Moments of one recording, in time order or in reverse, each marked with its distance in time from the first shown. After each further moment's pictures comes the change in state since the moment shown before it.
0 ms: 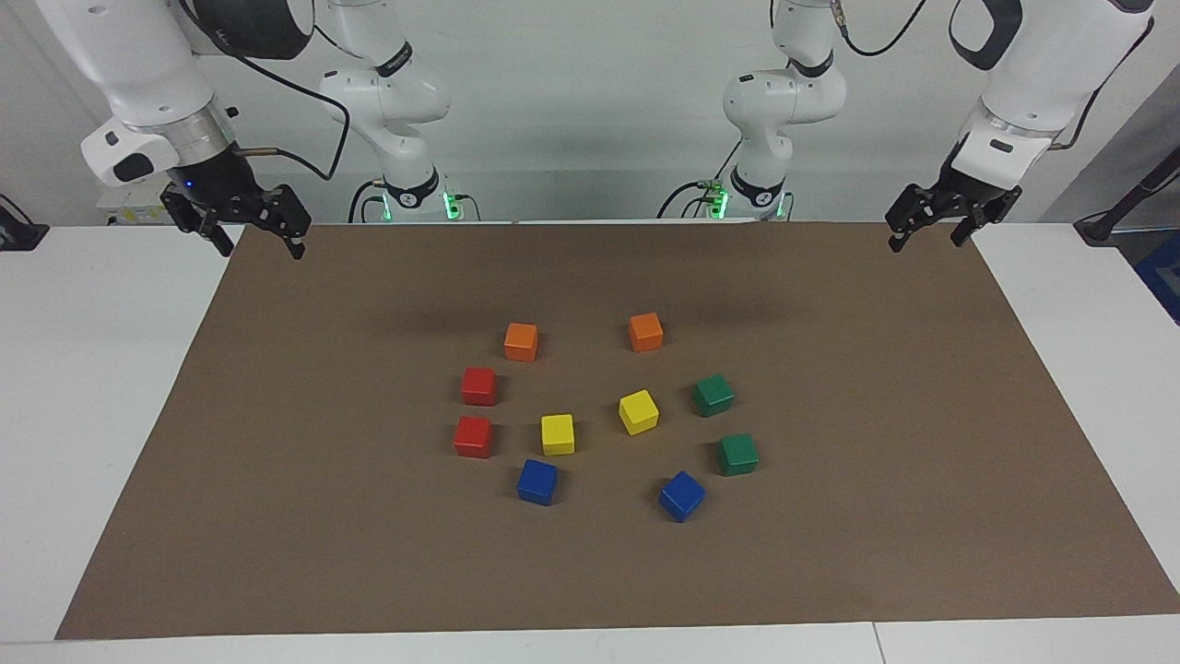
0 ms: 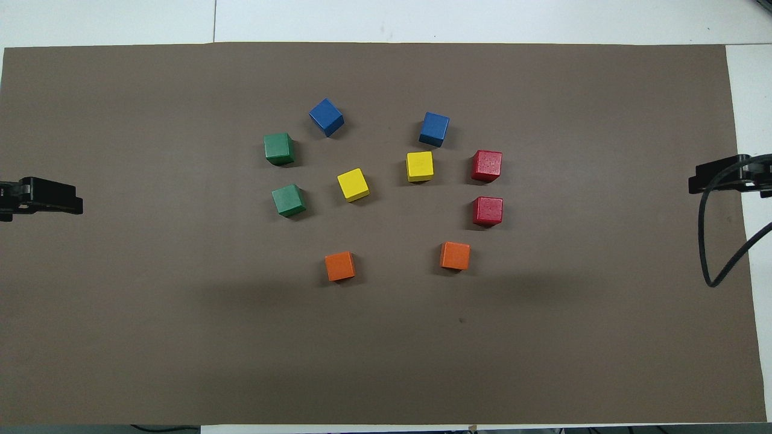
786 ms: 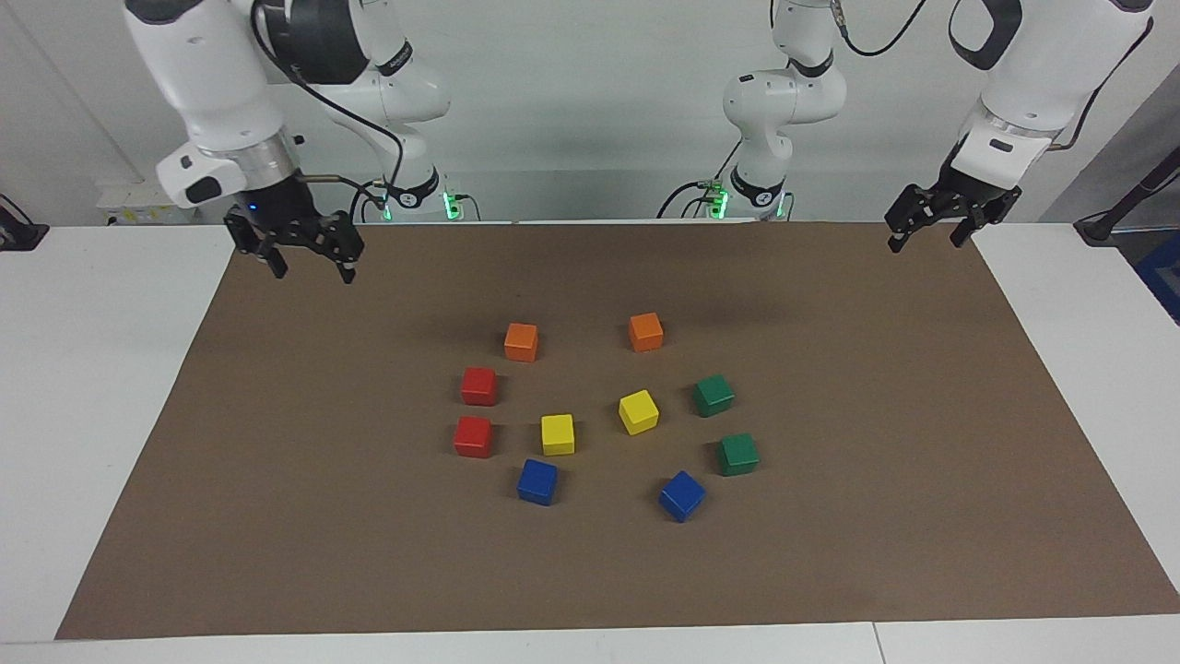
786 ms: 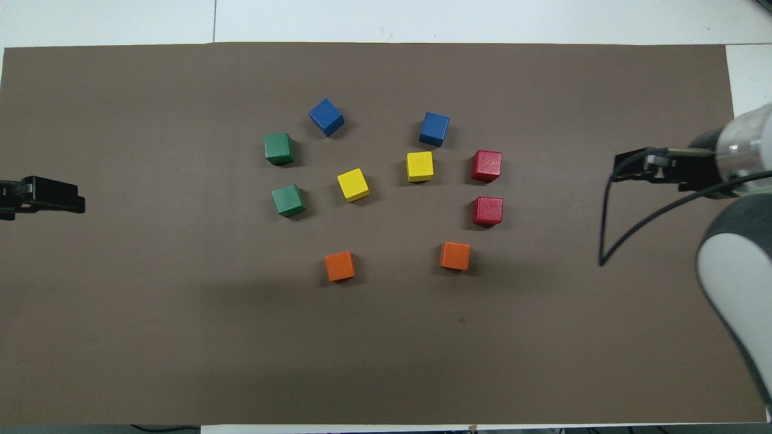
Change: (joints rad) left arm -0.005 0.000 -0.003 -0.005 -0.008 0.007 -0.004; right arm 0.153 -0.003 0.025 -0.137 0.002 0.213 0.274
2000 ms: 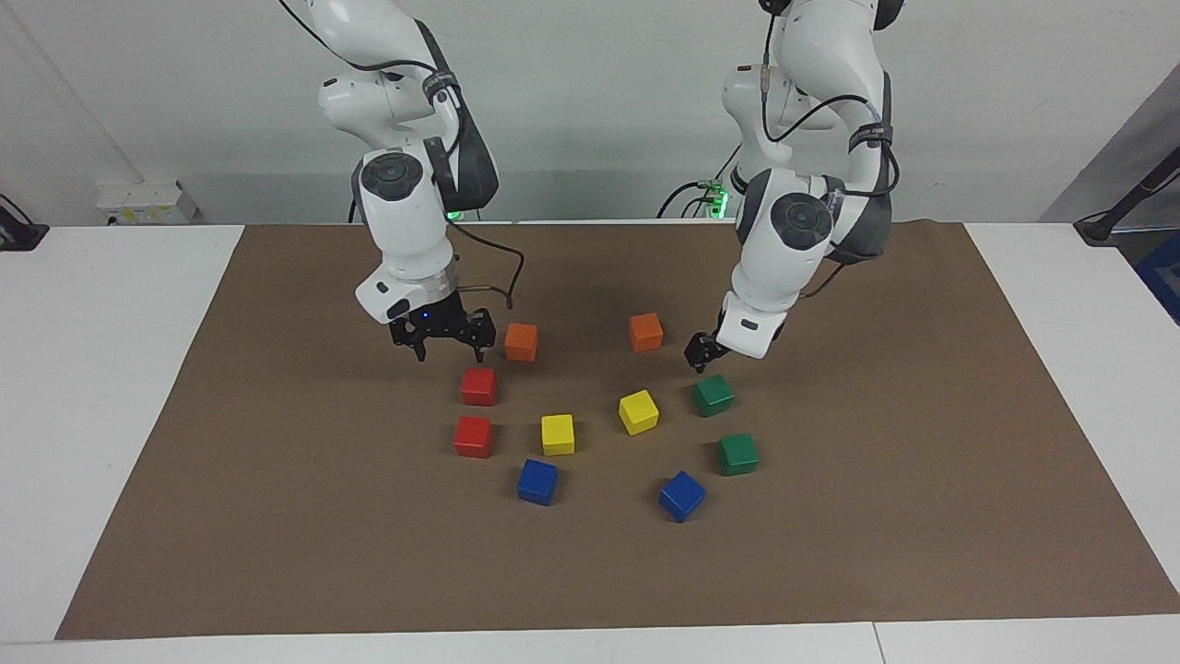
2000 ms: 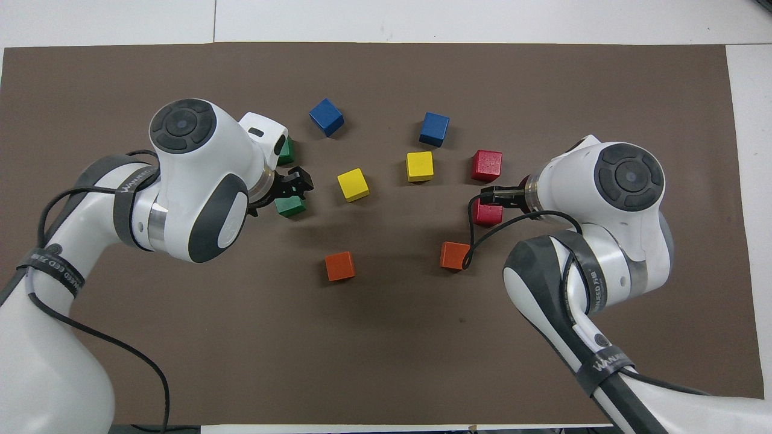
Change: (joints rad) left arm -0.394 0.382 -0.008 -0.109 -0.045 0.417 -0.640; right arm 0.165 0.166 0.006 -0.278 0.000 0.443 0.081
